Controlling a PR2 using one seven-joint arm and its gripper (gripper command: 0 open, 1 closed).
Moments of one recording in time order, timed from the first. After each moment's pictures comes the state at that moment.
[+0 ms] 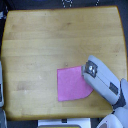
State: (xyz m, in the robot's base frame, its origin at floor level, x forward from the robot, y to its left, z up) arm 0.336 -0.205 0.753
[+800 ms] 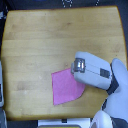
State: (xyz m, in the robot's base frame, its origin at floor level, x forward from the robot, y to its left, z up) arm 0.340 -0.122 0.783
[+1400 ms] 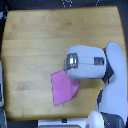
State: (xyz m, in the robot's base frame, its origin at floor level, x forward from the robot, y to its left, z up) arm 0.350 -0.066 0.838
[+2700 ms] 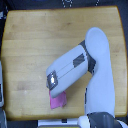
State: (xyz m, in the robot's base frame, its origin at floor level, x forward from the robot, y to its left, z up) arm 0.292 0.052 0.830
